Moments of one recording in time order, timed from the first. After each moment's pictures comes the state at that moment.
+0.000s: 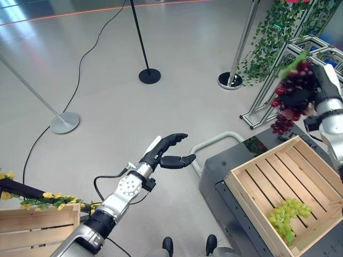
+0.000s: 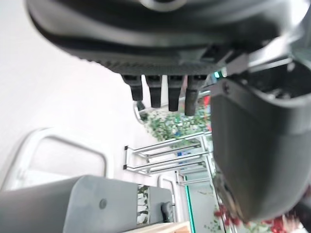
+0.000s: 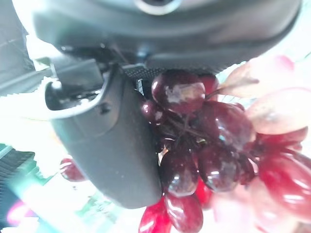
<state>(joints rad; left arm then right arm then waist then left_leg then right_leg) -0.37 0.54 -0.50 0.36 -0.24 -0.24 0.00 -0.82 -0.93 0.32 0.58 0.32 -0.01 -0.09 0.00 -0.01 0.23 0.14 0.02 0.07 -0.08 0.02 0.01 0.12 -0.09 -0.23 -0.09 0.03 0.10</state>
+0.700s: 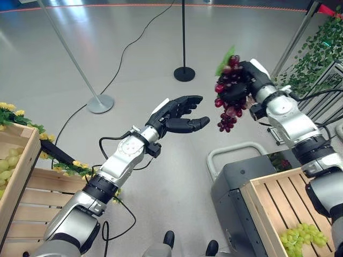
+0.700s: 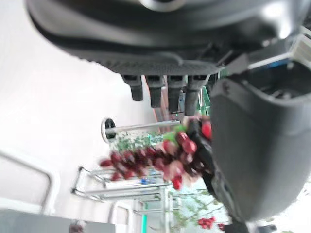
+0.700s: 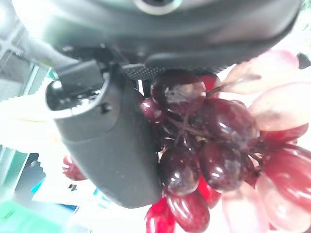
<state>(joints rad) -0.64 0.57 -0.49 0.25 -0.59 -0.02 -0.13 -1.05 -0.66 0.54 0.54 0.36 0.17 0.01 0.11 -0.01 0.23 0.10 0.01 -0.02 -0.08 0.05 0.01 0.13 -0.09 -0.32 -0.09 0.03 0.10</state>
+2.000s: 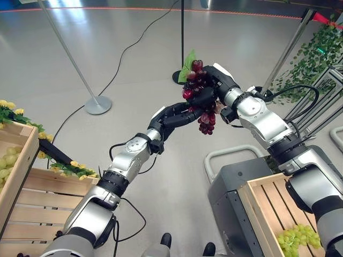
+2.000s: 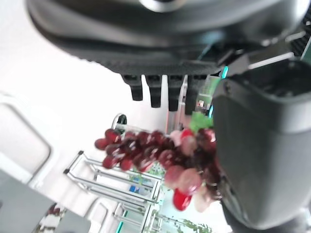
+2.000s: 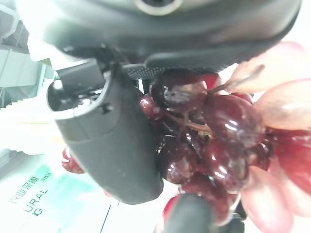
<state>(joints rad) -0.69 0.42 -0.42 0.52 -0.72 0.07 -0.16 -1.09 -0.53 0.61 0.45 0.40 0.24 0.03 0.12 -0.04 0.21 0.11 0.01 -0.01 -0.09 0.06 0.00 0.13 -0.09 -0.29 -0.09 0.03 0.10</state>
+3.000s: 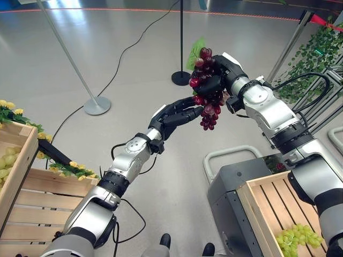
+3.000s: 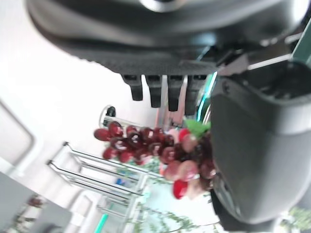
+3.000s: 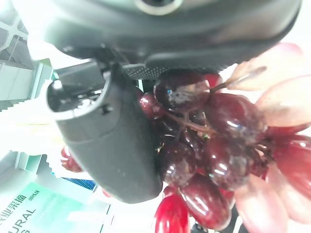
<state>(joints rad) -0.69 0.42 -0.42 0.51 -0.80 0.00 -0.16 -1.17 -0.55 0.61 0.57 0.44 0.26 0.02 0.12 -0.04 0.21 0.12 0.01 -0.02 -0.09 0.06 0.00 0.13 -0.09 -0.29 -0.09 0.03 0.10</state>
